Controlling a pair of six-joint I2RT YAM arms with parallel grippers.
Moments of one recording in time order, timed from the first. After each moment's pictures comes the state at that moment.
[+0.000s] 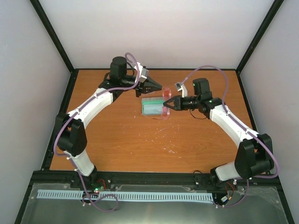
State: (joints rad) left arm -0.43 1.72 1.46 0.07 1.33 0.30; right arm 0.34 1.42 1.07 -0.33 -0.86 0.39
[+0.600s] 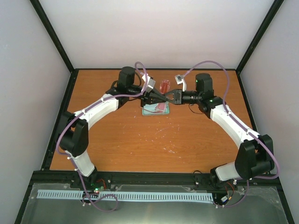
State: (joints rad) left arm -0.52 1.73 1.34 0.10 1.33 0.26; right arm 0.34 1.42 1.10 -0.13 -0.98 0.51
